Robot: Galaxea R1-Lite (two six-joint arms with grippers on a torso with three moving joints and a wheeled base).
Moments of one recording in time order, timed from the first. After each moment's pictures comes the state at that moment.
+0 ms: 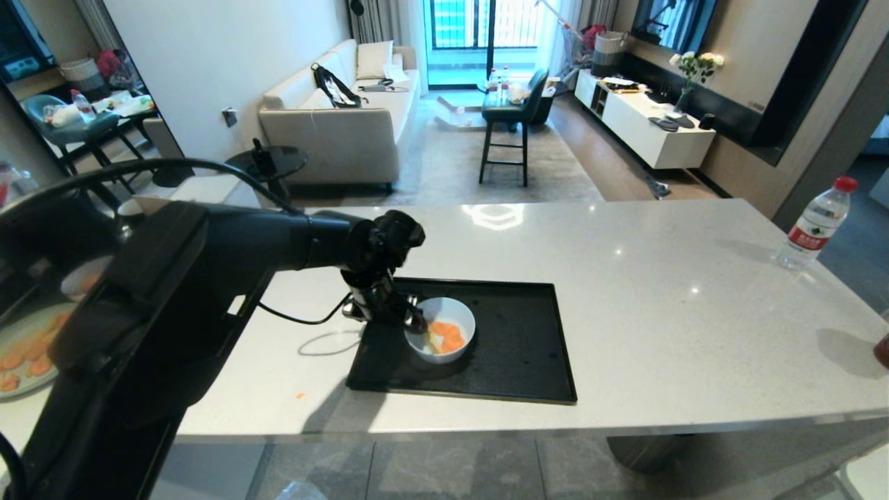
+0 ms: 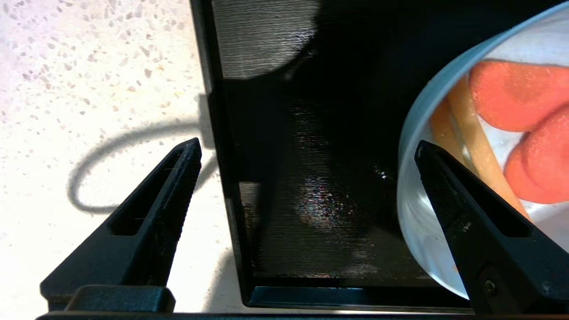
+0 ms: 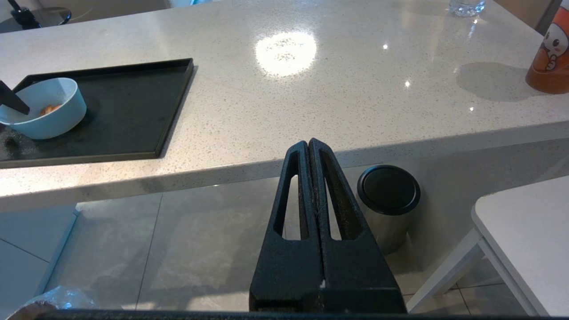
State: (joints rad) left arm -0.46 2.40 -1.91 0.65 0.22 -0.23; right arm 0.00 0.00 0.00 -0.01 -0.05 0.10
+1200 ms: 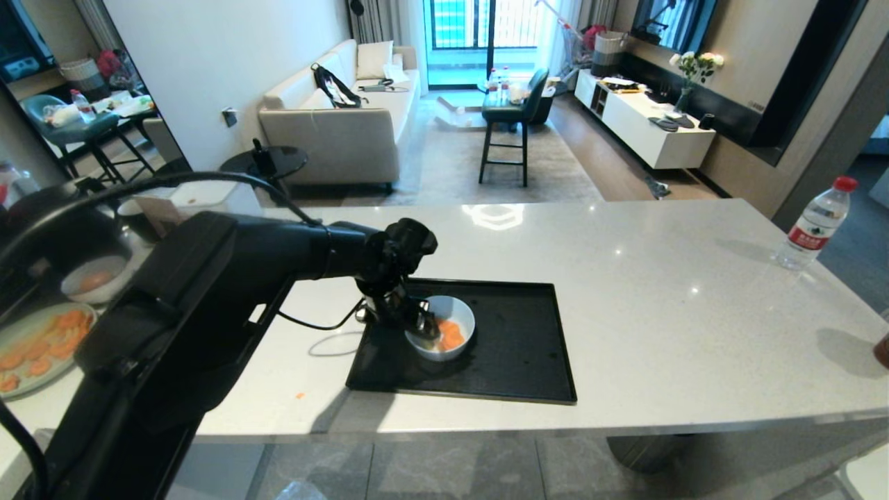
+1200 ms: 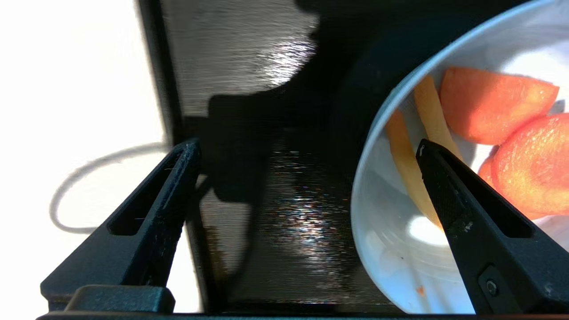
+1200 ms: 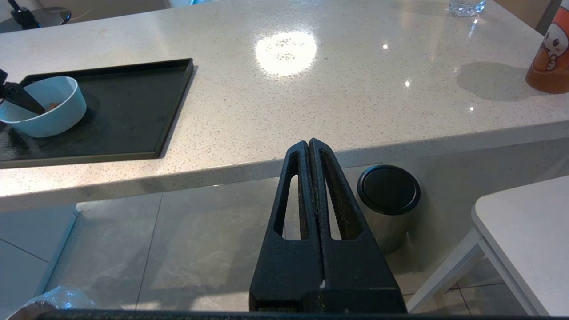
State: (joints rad) left arm -0.49 2.43 -1.91 0.59 0.23 -0.27; right arm 0.00 0.00 0.00 -0.01 -0.05 0.10
